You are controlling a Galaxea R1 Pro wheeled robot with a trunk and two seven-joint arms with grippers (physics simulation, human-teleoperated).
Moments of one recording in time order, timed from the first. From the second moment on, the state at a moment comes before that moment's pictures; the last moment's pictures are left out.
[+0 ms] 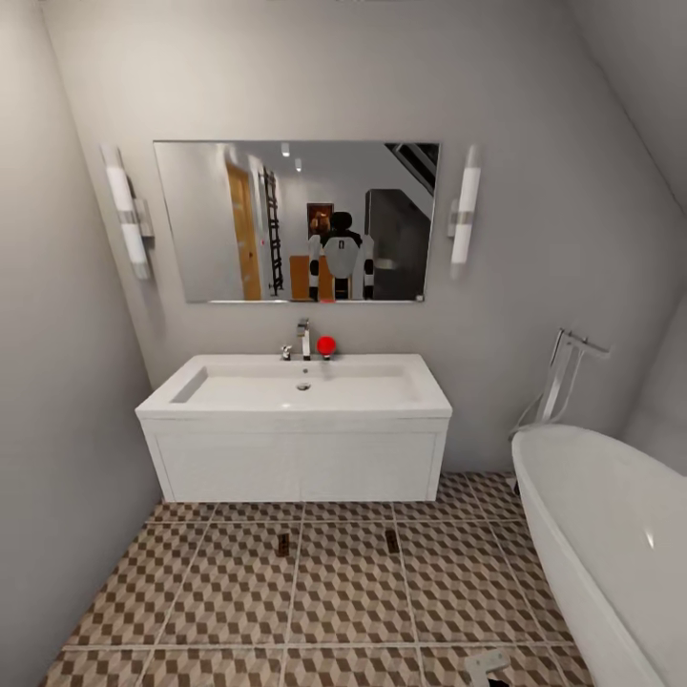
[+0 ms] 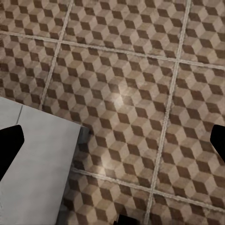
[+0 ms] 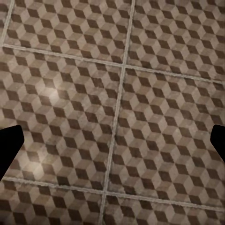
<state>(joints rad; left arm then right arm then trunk) -0.42 0.01 -0.31 0.07 0.46 -0.30 0.16 -0.50 -0.01 -0.05 0.07 0.22 -0.21 0.02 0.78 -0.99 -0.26</state>
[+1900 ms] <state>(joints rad) -0.42 0.01 -0.31 0.07 0.46 -0.30 0.16 -0.49 -0.01 -0.05 0.07 0.22 -0.21 0.02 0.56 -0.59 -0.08</state>
